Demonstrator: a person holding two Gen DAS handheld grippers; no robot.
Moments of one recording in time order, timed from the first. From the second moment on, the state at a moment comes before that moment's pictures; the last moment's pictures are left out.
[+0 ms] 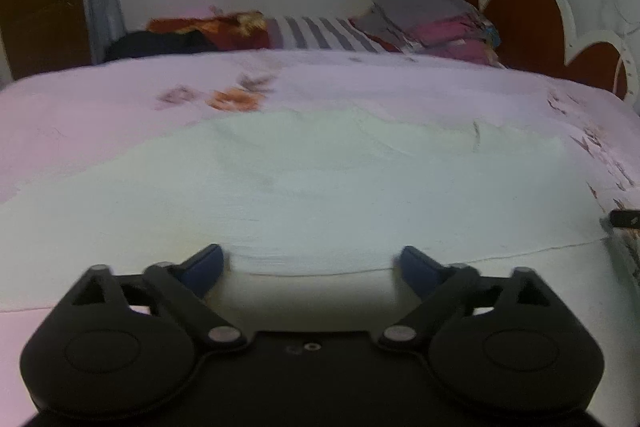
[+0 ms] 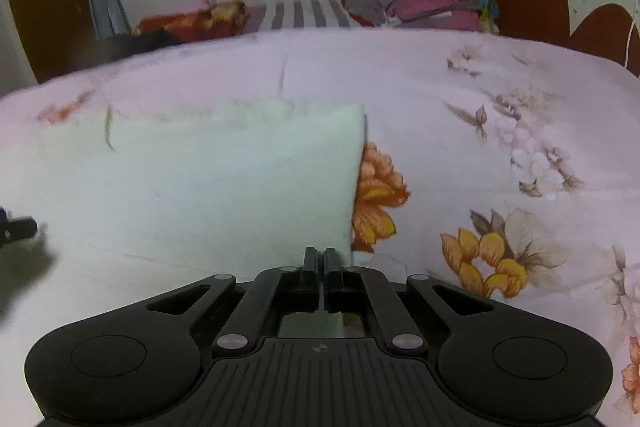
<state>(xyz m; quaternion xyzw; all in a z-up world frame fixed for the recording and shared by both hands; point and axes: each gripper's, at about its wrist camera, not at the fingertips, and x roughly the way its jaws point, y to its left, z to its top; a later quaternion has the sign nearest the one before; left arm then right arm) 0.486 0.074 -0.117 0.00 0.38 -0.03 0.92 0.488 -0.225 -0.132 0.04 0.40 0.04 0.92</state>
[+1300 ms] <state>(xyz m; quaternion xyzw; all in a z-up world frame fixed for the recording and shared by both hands) 0.386 0.425 -0.103 -0.38 0.17 0.26 0.87 0.462 -0.195 -0.114 0.11 0.35 0.00 0.93</state>
